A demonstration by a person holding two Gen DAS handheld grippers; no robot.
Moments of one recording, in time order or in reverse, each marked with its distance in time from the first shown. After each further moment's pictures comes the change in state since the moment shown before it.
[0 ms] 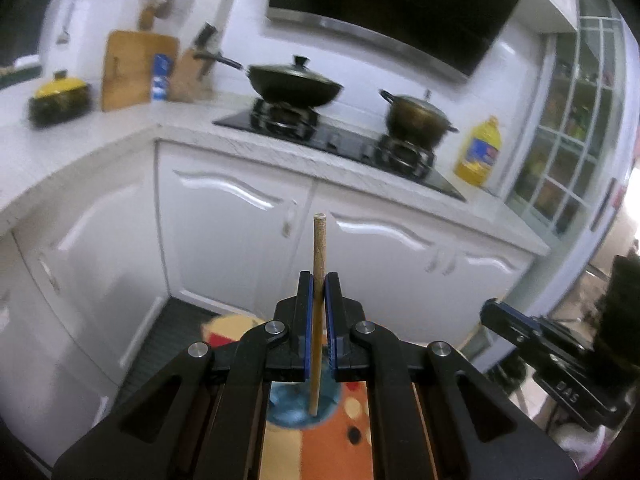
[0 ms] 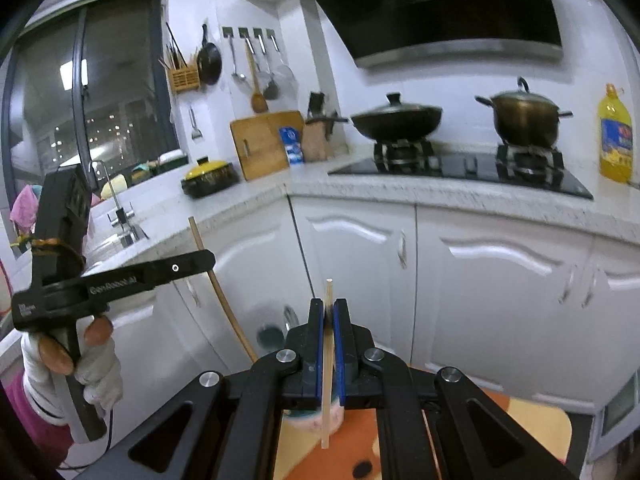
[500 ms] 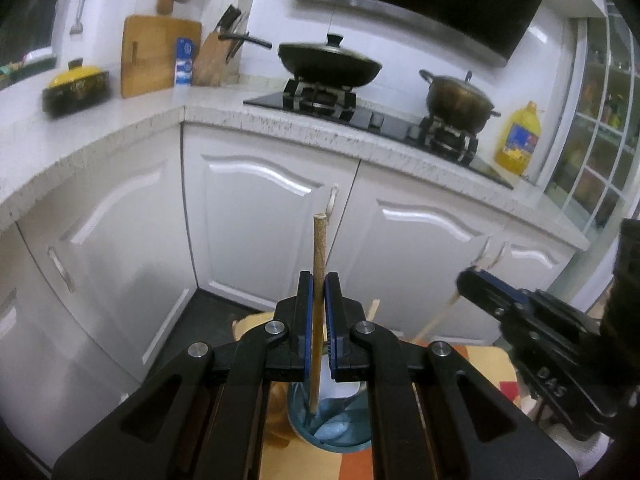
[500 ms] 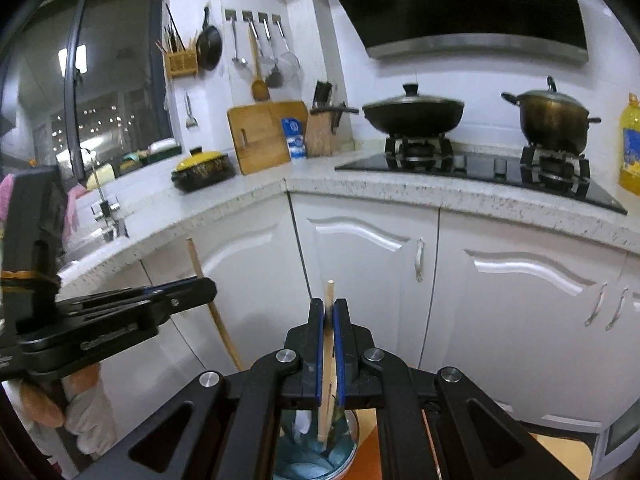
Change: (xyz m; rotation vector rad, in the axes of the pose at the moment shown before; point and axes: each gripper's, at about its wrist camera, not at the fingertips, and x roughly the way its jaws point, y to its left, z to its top) left arm 0.057 0.031 -0.015 0.000 0.065 0.104; right arm 0.101 0.010 0.007 -0.028 0.027 -0.012
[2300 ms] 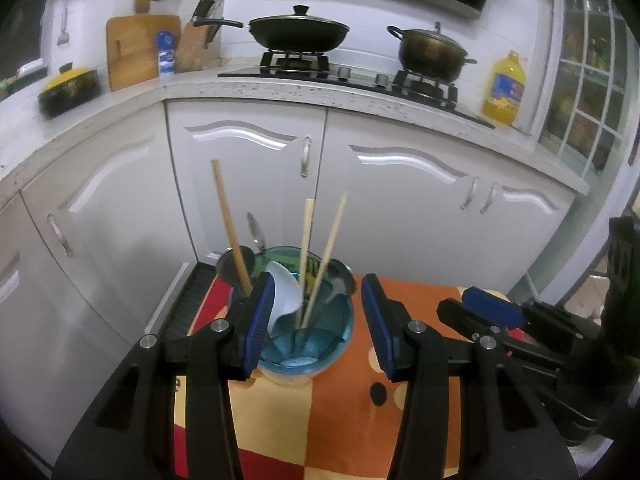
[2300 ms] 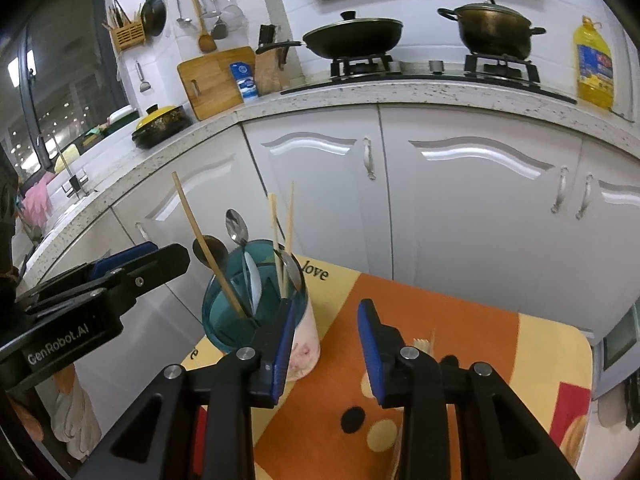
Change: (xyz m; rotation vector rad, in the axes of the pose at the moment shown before) left arm -0.019 -0.075 -0.080 0.095 0.056 0.039; right arm -0.042 -0.044 -0.093 0.145 0.199 -0.092
